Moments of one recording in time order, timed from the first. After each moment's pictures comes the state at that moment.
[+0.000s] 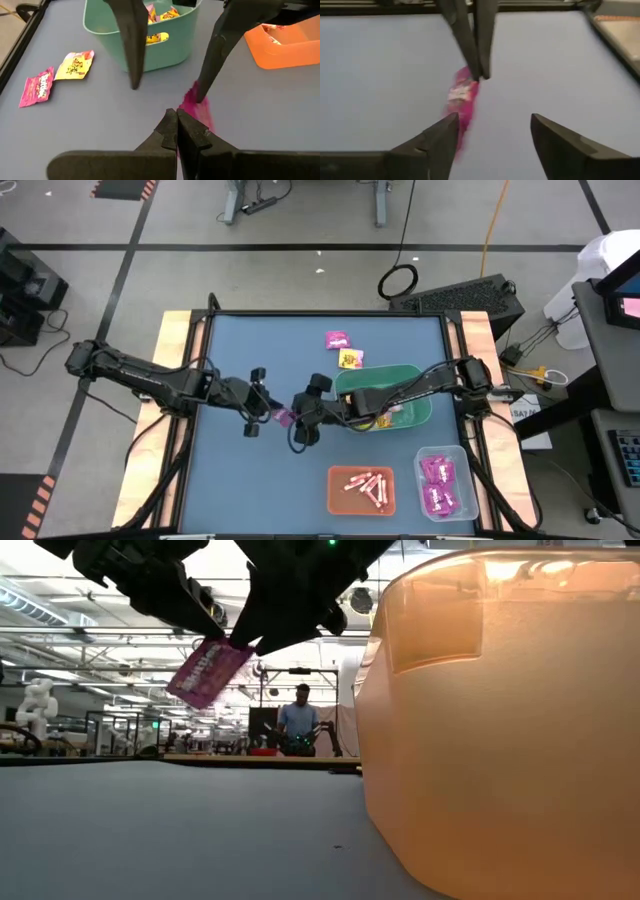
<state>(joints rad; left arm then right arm) -0.19 1.06 0.66 -0.23 -0.16 0.04 0.19 1.99 1.54 -0.26 0.42 0.22</state>
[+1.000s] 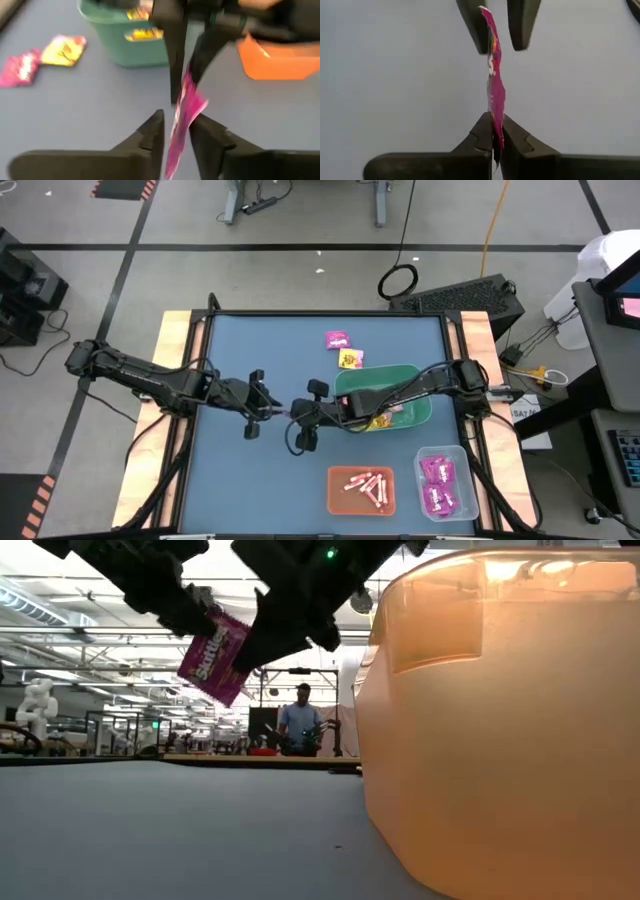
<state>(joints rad) -0.20 1.06 0.66 -0.24 -0.14 -0.11 0.18 2.02 1.54 -0.27 0.32 0.23</state>
